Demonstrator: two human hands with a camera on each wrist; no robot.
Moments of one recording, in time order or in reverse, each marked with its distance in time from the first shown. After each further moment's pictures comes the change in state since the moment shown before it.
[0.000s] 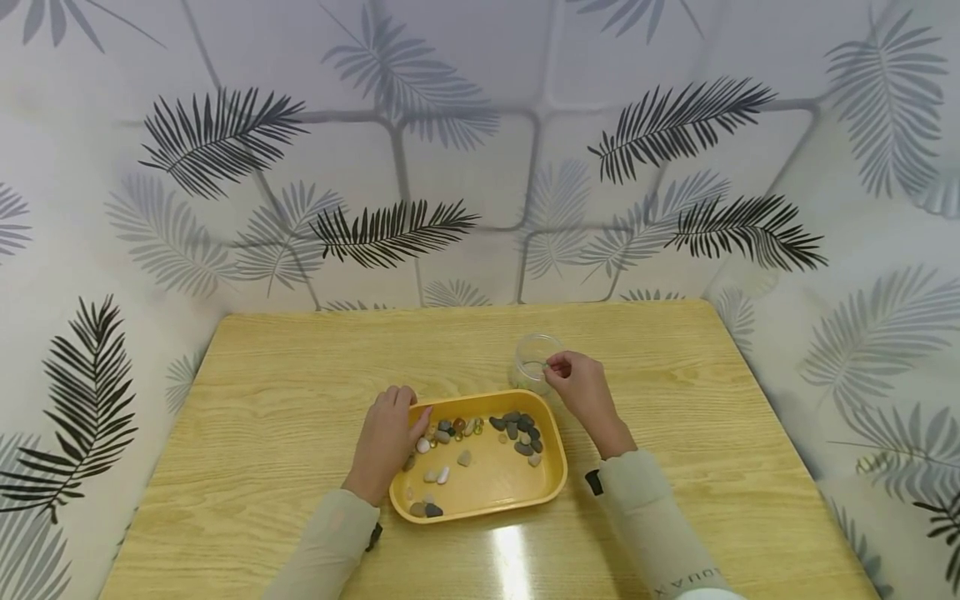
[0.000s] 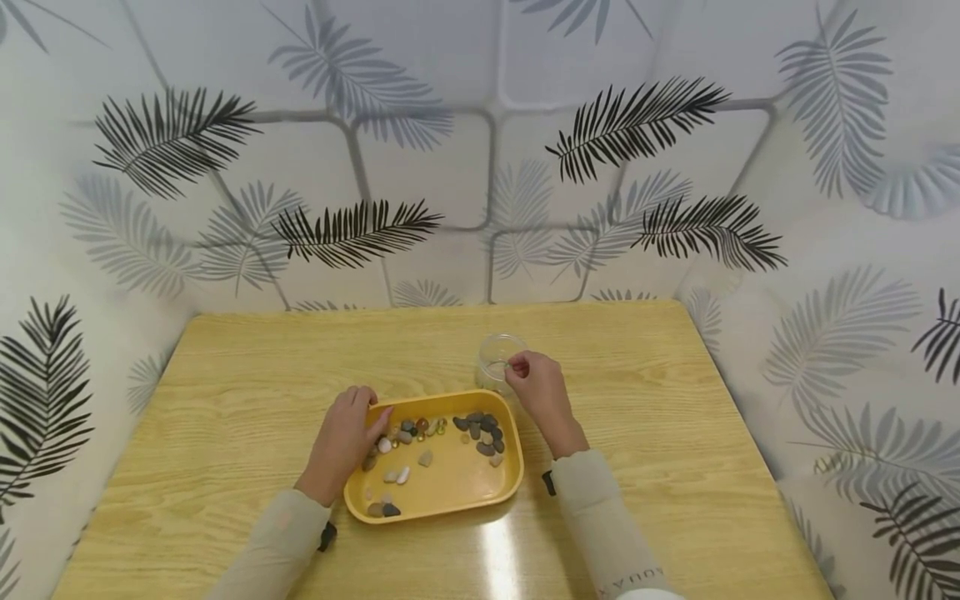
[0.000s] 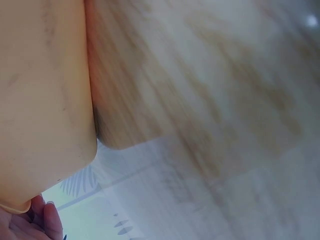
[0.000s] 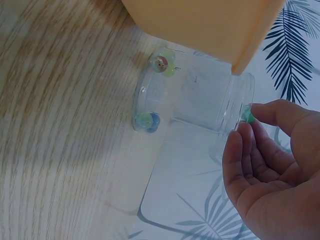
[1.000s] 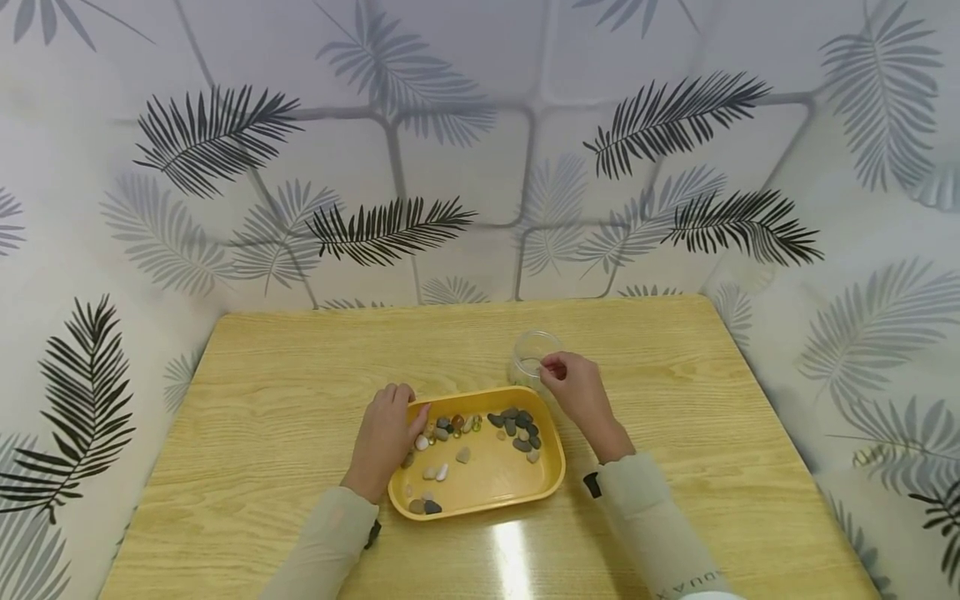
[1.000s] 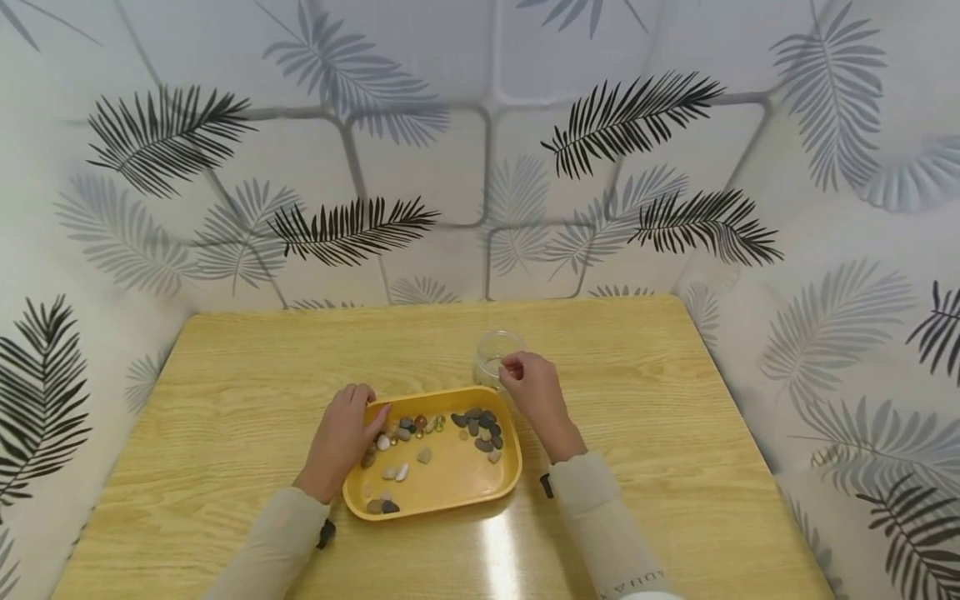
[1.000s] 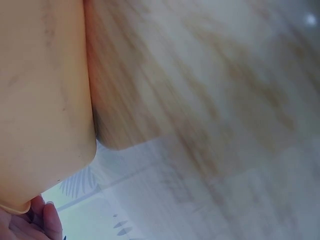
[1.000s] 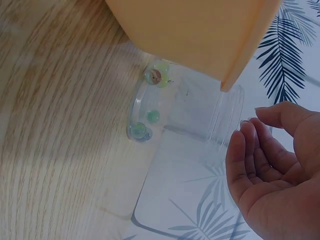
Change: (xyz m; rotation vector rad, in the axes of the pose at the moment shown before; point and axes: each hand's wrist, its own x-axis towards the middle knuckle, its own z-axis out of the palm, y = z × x) left_hand 0.001 -0.001 0.003 0.000 -0.017 -0.003; right_hand -0.011 -0.008 0.000 0.006 0.006 -0.011
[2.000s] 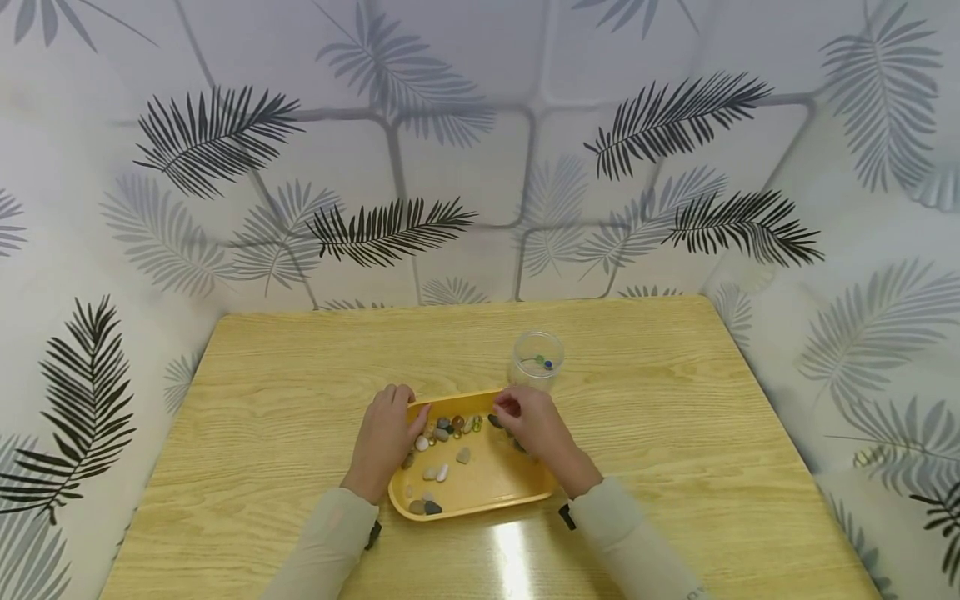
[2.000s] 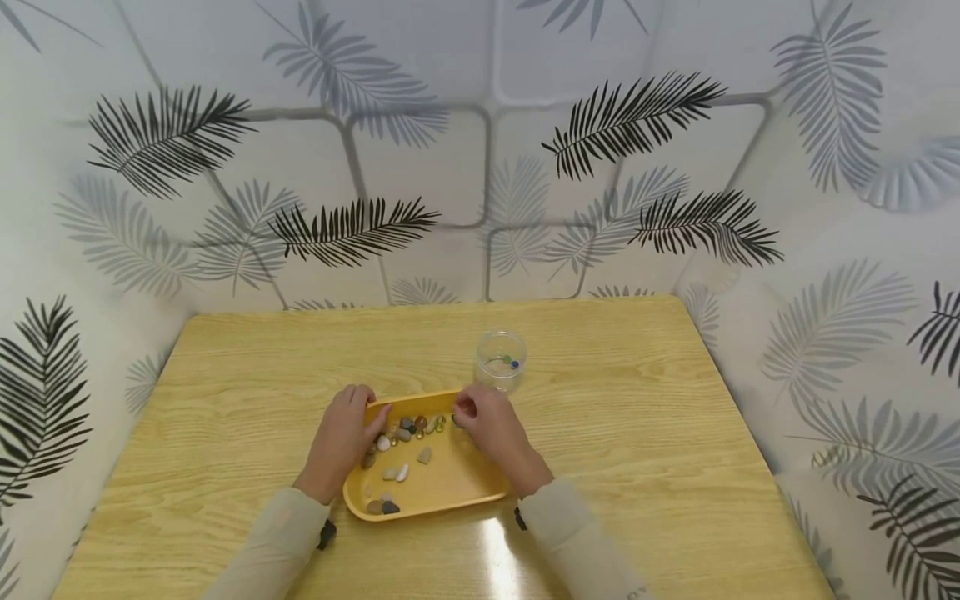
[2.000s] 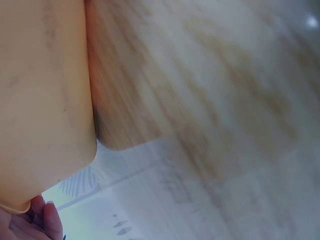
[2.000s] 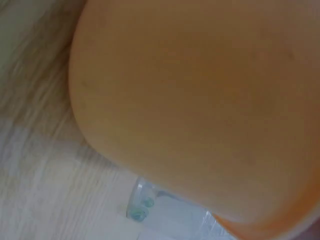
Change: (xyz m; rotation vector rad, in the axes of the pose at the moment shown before) left_hand -0.001 0.002 -0.002 -0.010 -0.015 -0.034; right_hand -0.032 -0.027 0.049 -0.018 -0.156 -0.172
